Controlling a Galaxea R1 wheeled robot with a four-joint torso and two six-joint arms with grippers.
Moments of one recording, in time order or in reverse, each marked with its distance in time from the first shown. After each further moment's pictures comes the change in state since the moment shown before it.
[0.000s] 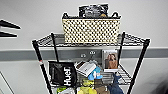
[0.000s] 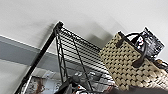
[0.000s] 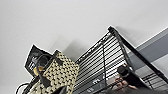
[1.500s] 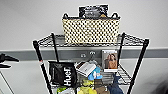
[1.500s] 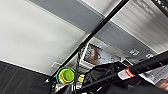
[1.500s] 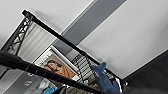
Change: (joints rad) left arm 0.430 -0.103 -0.037 0.179 -0.031 0.034; right arm -0.378 -0.090 -0.151 -0.157 -0.110 -0.110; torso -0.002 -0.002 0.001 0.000
